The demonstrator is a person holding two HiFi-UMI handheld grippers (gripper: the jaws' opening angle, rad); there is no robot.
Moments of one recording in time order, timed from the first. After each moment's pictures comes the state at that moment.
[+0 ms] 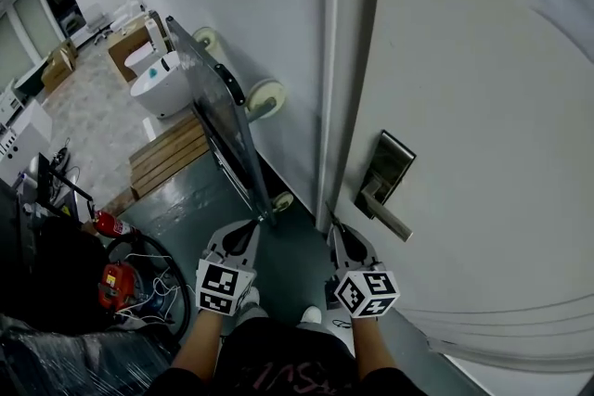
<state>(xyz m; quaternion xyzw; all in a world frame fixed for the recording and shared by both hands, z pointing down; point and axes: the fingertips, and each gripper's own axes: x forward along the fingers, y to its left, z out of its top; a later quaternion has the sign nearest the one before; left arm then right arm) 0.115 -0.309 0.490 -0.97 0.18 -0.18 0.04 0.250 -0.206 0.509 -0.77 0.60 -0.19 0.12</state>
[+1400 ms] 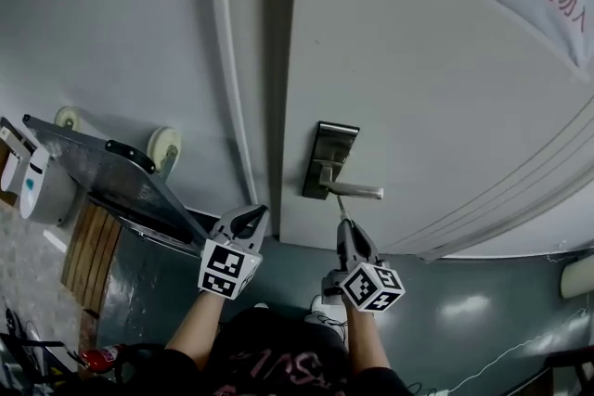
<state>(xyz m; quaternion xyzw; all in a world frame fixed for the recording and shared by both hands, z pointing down) 0.251 -0.315 0.493 -0.97 -0.21 -0.13 0.06 0.269 -0.138 0.503 -0.93 0.23 -0.15 0.24</state>
